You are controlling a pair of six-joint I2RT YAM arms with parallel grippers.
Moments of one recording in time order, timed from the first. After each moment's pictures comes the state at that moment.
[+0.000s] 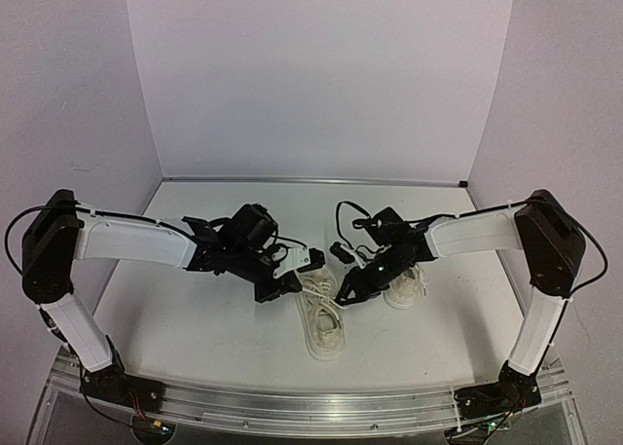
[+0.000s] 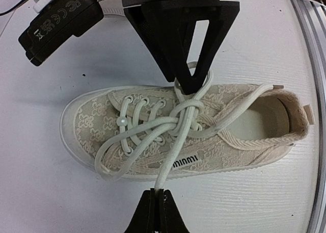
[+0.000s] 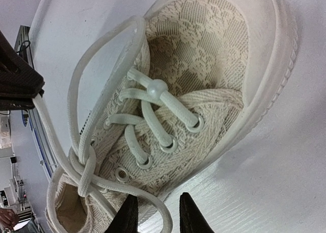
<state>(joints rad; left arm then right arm) -0.93 1.69 1.07 -0.23 0.25 0.49 0.72 1.85 1.11 -0.37 -0.59 0.16</state>
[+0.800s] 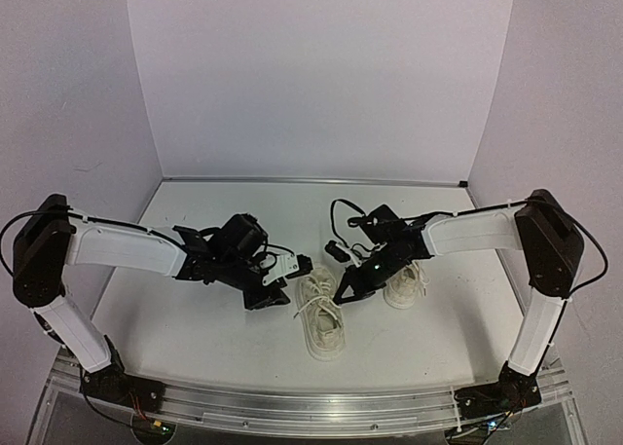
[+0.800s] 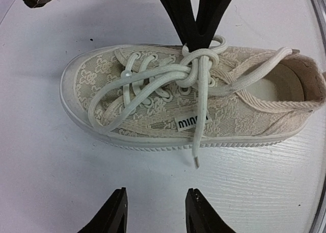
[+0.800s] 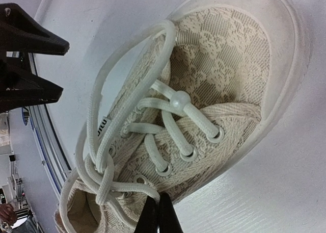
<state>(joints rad) -0.93 1.63 0.96 -0.21 0.18 0.44 0.74 1.86 1.15 -0.41 -0.57 0.16</state>
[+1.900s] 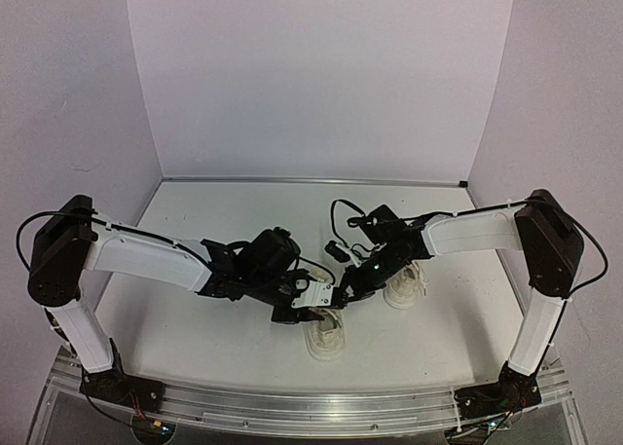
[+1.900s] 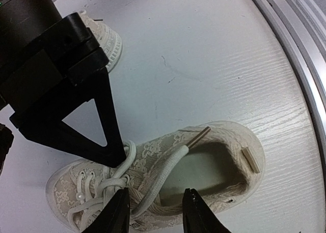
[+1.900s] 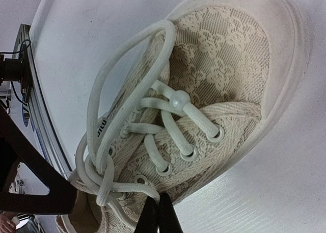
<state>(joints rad) -1.10 1.74 1.04 -0.07 0.24 0.71 0.74 1.86 1.15 -0.41 -0.57 0.18</state>
